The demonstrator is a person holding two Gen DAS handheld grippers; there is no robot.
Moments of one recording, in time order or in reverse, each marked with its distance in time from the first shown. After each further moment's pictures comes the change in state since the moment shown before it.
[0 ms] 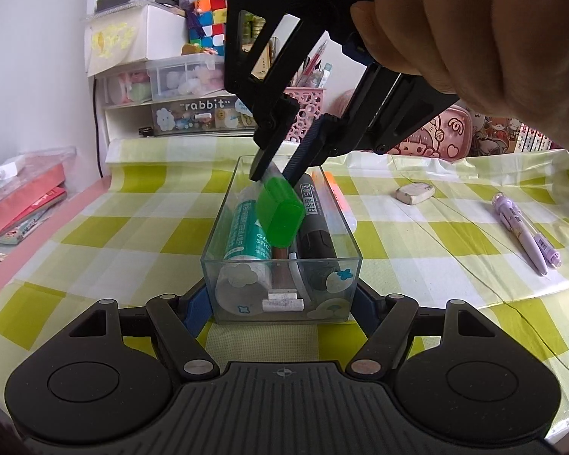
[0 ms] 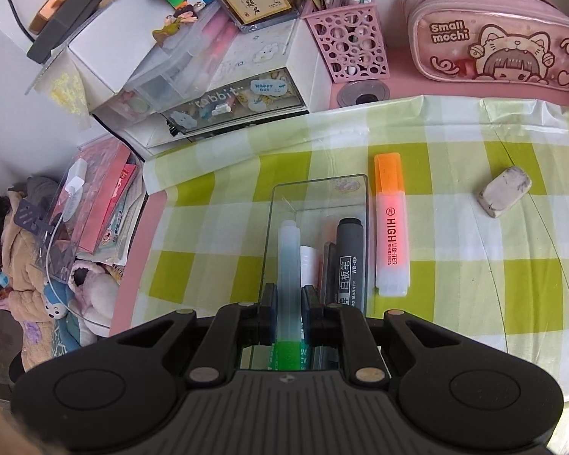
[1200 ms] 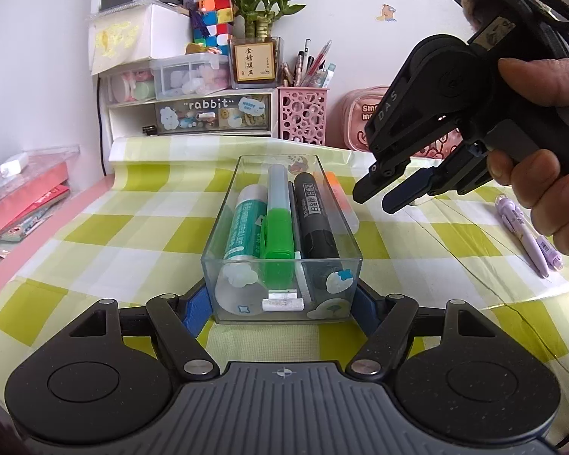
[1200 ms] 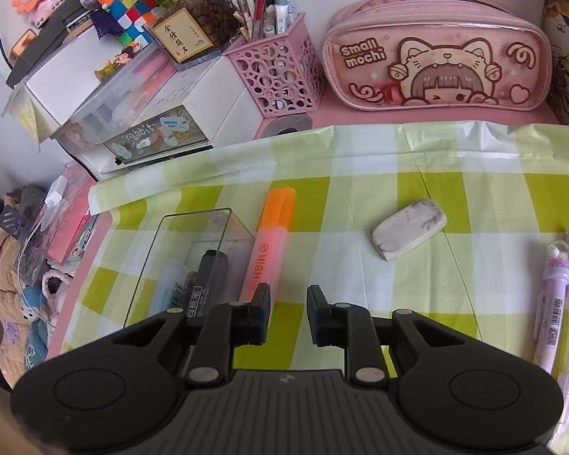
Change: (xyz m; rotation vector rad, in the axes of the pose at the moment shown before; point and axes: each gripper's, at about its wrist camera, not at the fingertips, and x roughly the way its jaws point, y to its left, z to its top) left arm 0.000 -0.003 -0.001 -0.013 0.000 0.019; right arm 0.002 -0.089 0.003 -0.088 -0.127 0.009
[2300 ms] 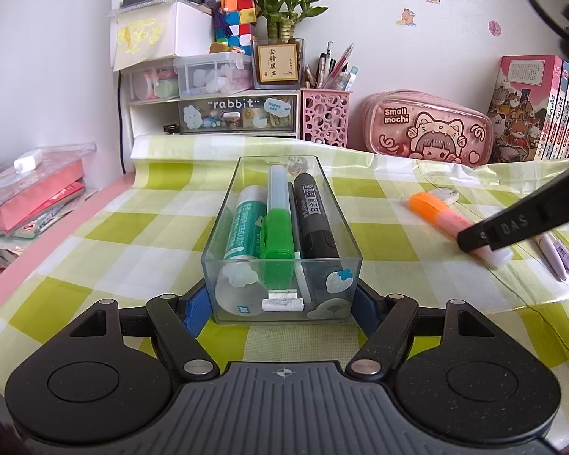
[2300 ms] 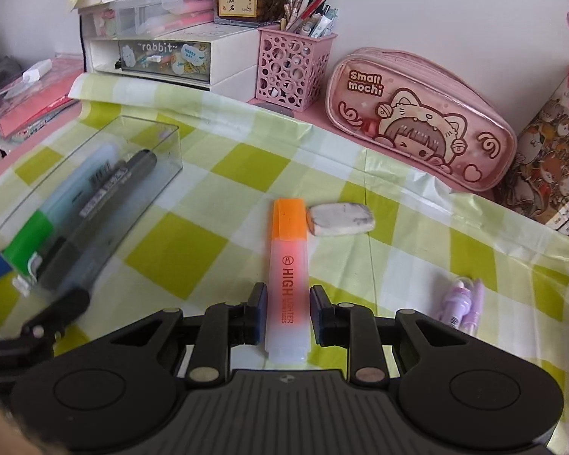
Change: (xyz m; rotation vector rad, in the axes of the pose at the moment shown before) left arm -0.001 0.016 0.000 -0.017 -0.005 0.030; right arm -0.023 0.002 -0.065 -0.454 -0.075 -0.304
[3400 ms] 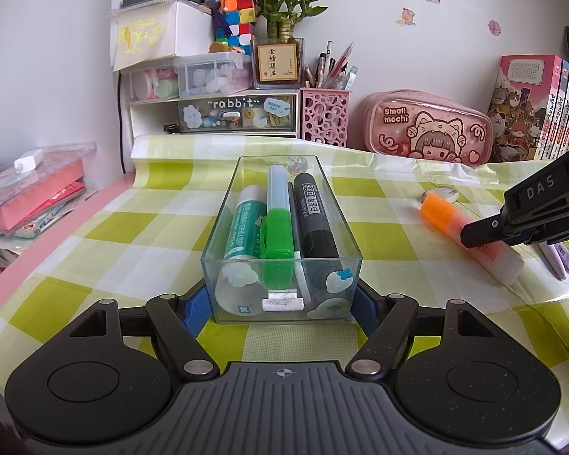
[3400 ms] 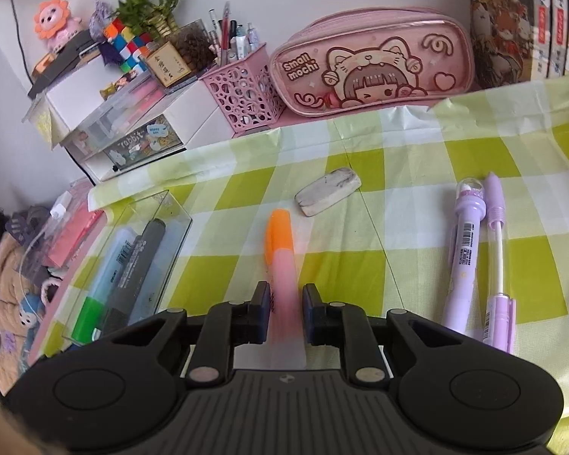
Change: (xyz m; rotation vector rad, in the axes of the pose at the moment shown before) left arm 0.000 0.000 0.000 0.001 0.001 -0.002; right arm -0.004 -0.049 -0.021 0.456 -0.075 0.255
